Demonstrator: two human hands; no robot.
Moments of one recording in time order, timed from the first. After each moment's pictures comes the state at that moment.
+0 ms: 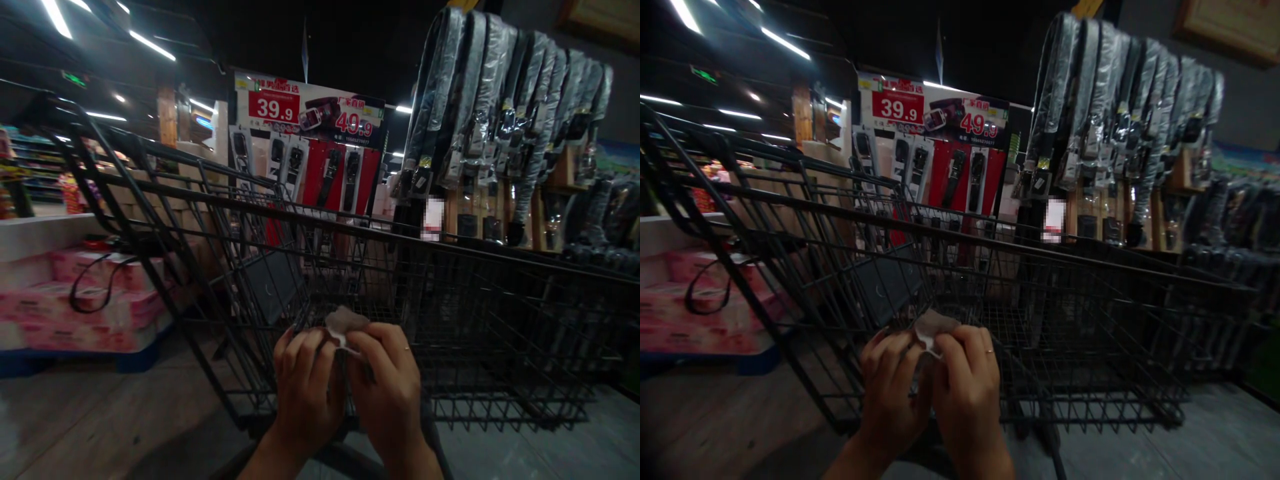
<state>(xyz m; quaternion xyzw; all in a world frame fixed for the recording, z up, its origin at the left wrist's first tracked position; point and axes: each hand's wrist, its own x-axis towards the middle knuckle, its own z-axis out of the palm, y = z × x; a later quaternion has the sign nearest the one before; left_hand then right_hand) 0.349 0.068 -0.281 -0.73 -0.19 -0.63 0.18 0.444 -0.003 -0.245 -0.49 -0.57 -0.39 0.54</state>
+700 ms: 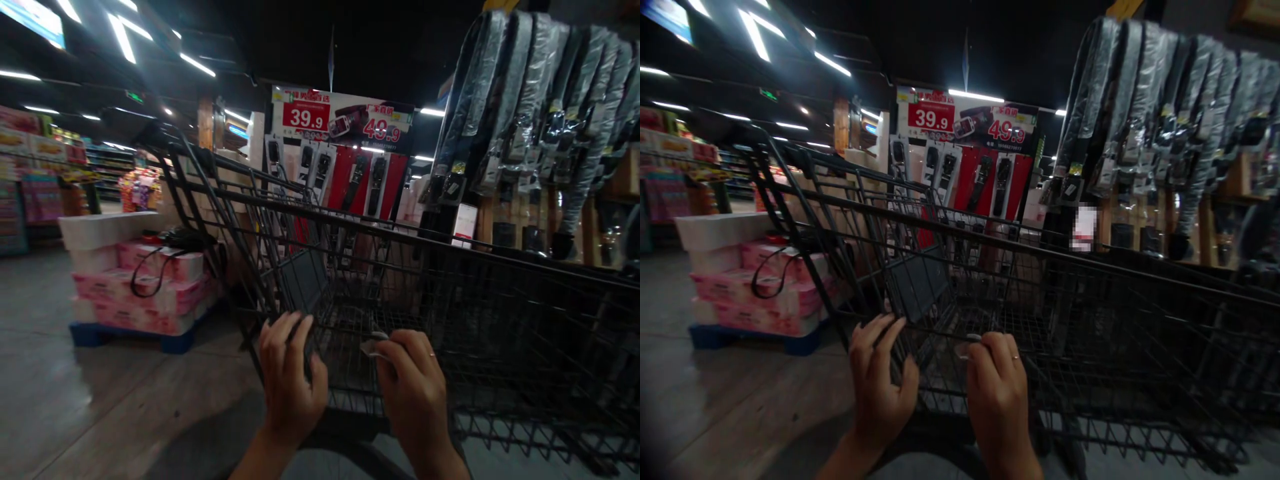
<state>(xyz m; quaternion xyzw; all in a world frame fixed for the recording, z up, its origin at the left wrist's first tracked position) 0.298 0.090 -0.286 -0.69 -0.27 -0.64 0.19 0.442 -0.001 -0.254 -0.50 -0.59 -0.42 0.48</state>
